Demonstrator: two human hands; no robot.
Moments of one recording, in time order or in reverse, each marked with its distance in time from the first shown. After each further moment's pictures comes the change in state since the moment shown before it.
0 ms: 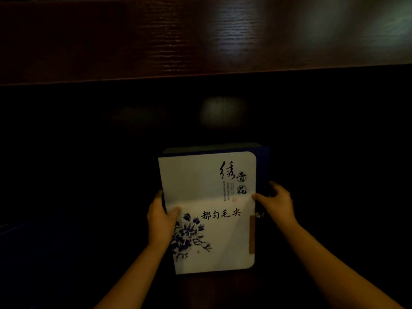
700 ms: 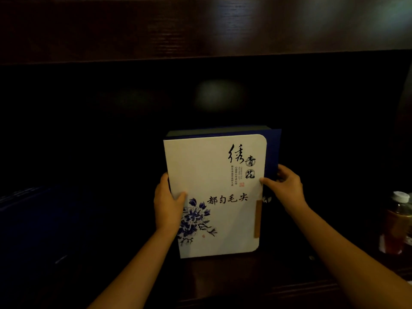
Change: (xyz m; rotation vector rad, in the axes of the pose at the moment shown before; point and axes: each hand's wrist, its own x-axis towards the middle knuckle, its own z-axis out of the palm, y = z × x) left_hand -0.081 0.028 -0.045 0.030 0.034 0.047; right_hand -0.076 -0.018 -0.047 -0.066 0.019 -0.078
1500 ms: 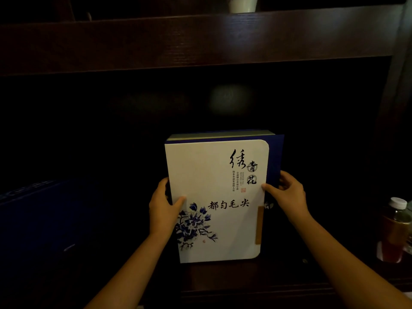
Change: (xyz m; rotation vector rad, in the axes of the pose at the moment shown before) left_hand -0.033 0.018 -0.005 0.023 0.017 -0.038; right_hand -0.012 0.011 -0.035 0.076 -0.073 -0.028
